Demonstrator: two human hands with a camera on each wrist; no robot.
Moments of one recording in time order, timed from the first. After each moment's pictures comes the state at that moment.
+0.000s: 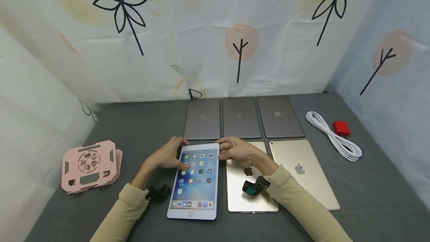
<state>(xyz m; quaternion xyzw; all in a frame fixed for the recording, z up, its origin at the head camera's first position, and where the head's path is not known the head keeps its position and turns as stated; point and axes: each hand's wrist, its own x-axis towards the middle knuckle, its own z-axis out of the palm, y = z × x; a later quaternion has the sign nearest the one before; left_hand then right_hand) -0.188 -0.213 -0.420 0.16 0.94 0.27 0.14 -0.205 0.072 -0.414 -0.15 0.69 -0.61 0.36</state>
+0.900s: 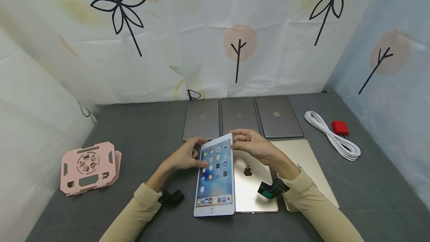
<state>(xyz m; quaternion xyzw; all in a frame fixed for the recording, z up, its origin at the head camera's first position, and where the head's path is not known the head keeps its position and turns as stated) -0.187 -0.166 -0.425 0.19 0.87 0.43 0.16 -0.190 0.115 -0.386 -0.14 0.70 -0.64 0.26</state>
